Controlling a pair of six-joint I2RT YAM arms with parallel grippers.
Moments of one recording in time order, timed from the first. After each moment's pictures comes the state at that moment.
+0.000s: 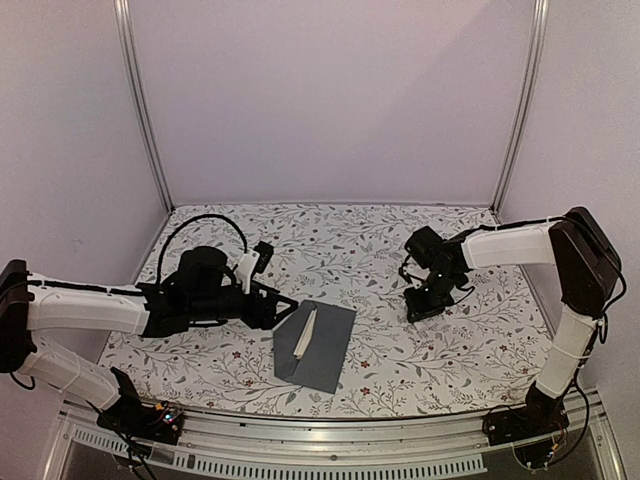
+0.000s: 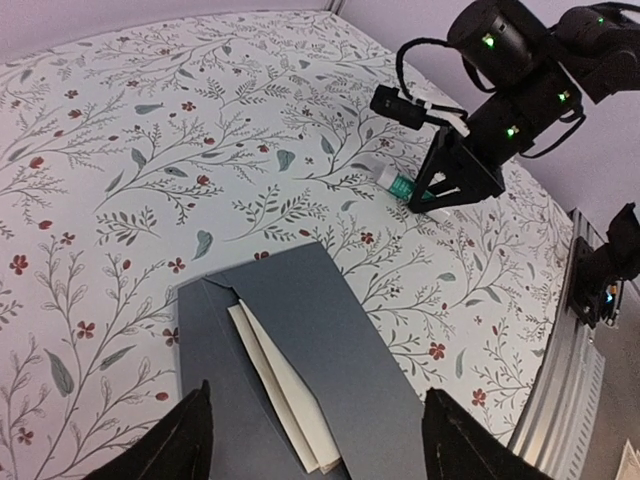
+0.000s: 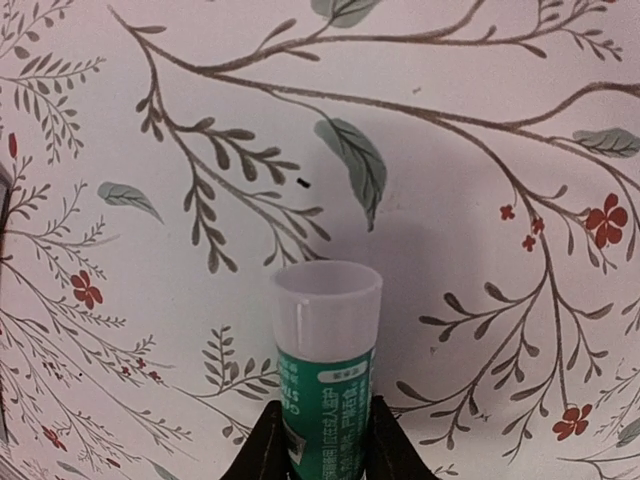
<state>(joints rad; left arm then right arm) -0.83 1.30 0.58 0.25 0.15 -0.33 0.60 1.82 1.11 -0.64 -0.06 0.25</state>
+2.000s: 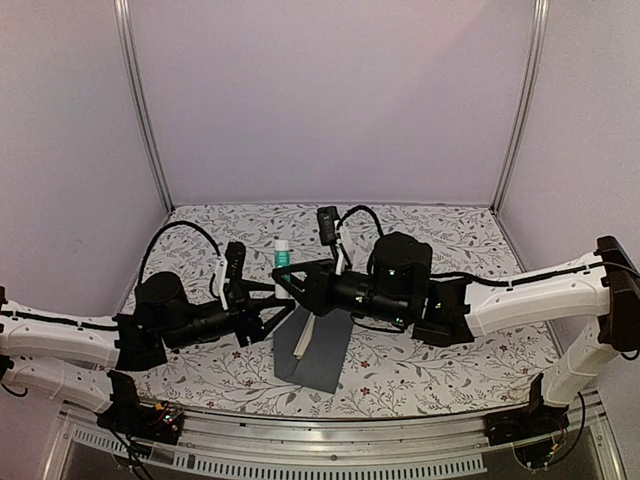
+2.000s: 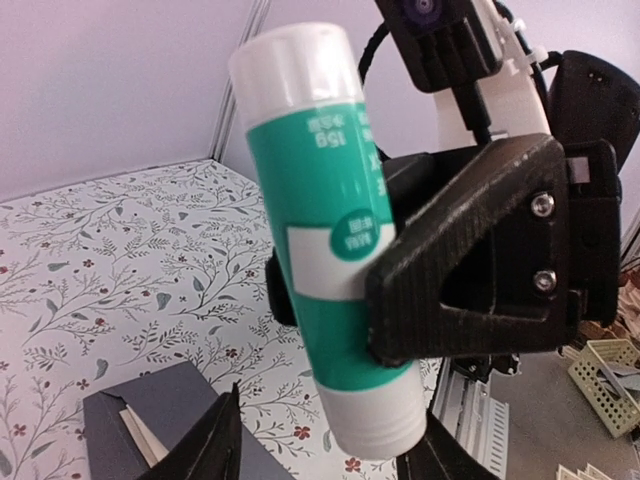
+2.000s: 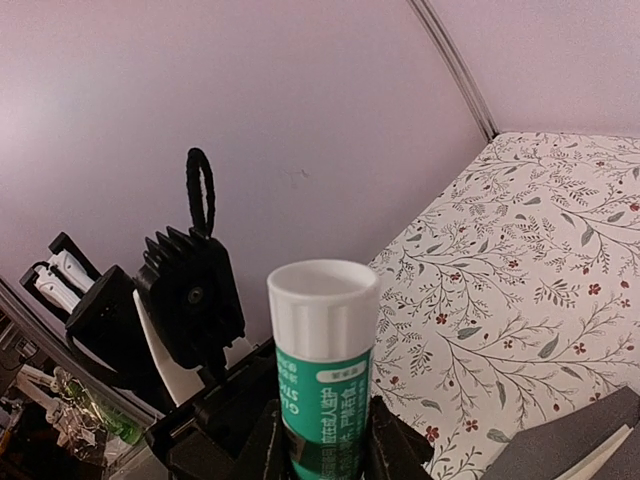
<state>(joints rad) -1.05 1.05 0.39 0.63 0.04 -0.35 1.23 1.60 1.03 0.52 0.04 0.62</state>
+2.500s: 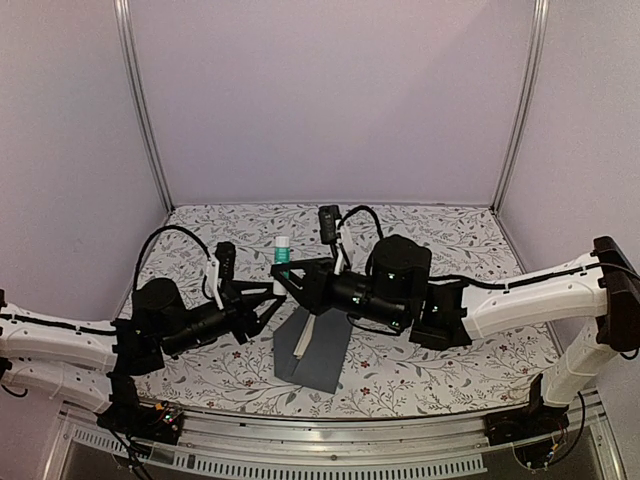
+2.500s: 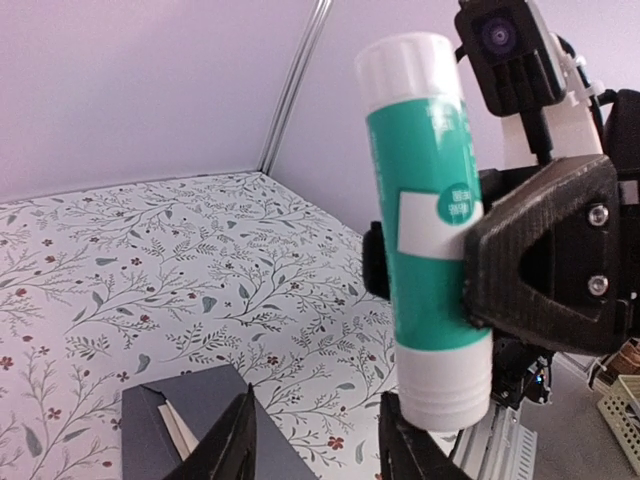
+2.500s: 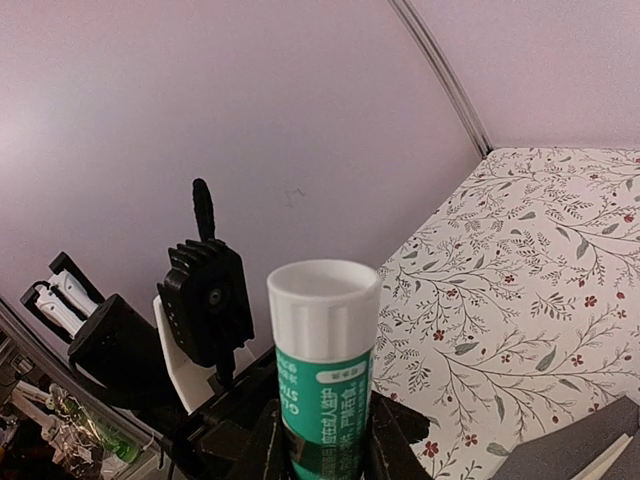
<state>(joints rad) -1.07 1.03 0.35 0.65 -0.12 -0.38 1.24 1.62 1.03 0.57 0.10 0.62</state>
